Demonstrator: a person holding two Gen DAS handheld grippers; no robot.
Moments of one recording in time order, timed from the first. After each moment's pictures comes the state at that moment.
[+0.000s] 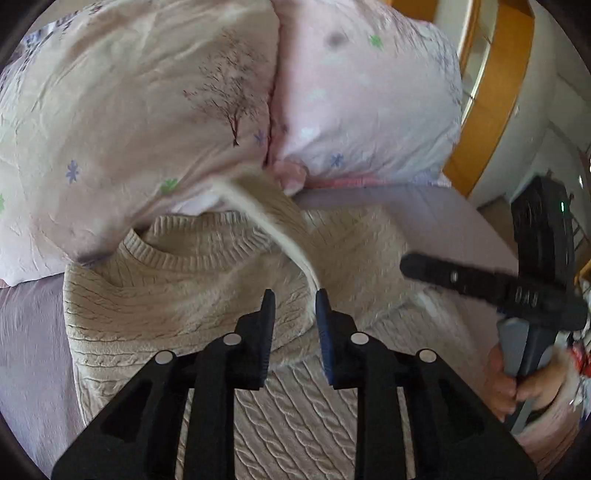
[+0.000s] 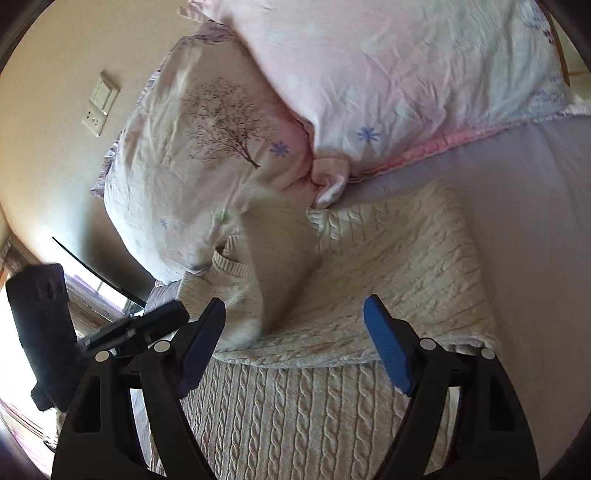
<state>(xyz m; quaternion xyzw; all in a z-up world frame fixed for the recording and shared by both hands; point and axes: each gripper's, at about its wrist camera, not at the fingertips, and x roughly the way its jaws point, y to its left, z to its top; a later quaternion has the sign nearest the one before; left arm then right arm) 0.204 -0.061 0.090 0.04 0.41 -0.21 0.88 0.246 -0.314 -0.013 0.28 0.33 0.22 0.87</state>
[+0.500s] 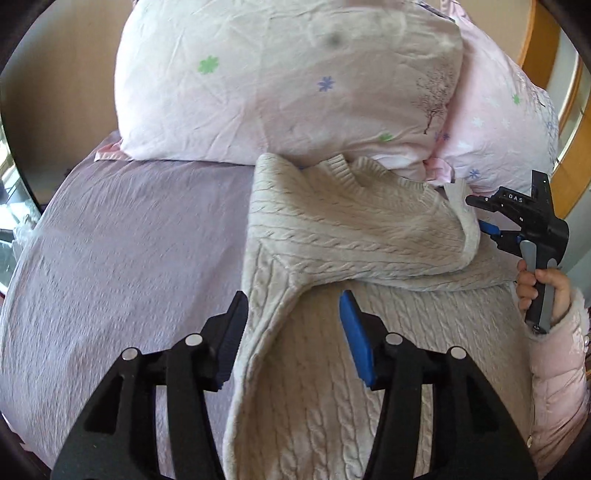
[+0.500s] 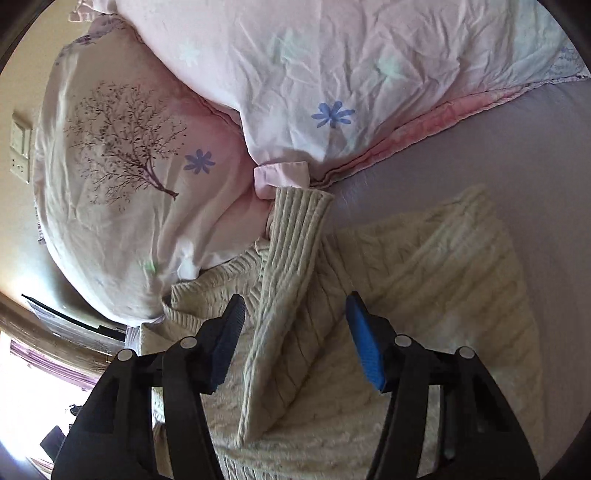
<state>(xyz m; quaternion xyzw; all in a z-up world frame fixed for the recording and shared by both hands) 0.157 0.120 0.072 -0.07 0.44 -0.03 0.89 0.365 -0.290 -0.038 0.33 0.39 0.16 0.85</state>
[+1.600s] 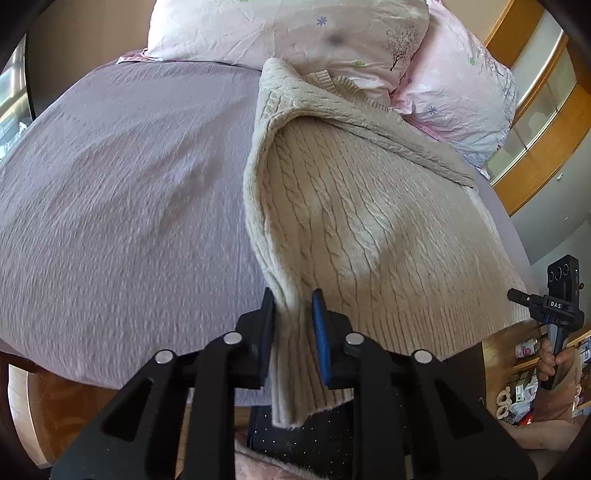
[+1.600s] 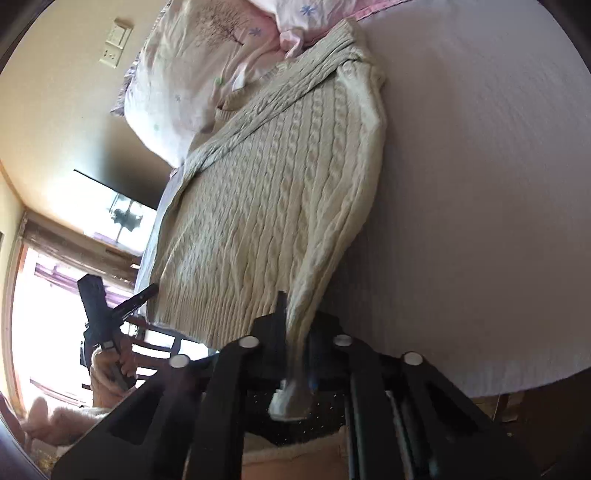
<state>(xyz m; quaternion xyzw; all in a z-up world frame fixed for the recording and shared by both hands) -0.008 0.143 0.006 -0.12 0.48 -0.10 0.86 0.050 -0.353 -0.105 0.27 0.45 0.29 0.80</state>
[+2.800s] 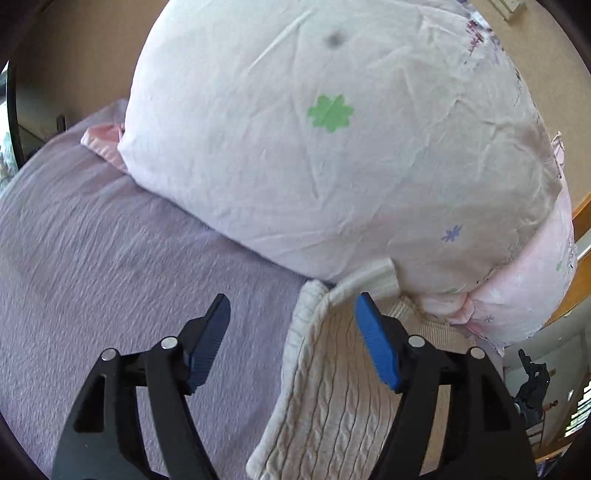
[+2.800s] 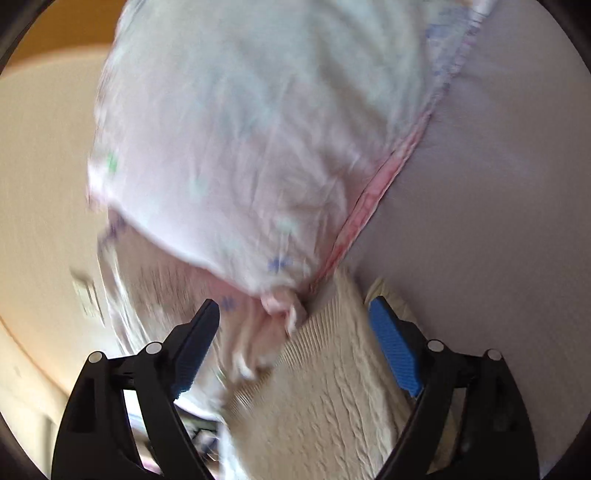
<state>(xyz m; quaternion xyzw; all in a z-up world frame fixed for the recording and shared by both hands) 0.297 0.209 0.049 -0.27 0.42 -0.03 0.87 0.326 -0.384 -0.045 0.51 0.24 0.17 0.81</state>
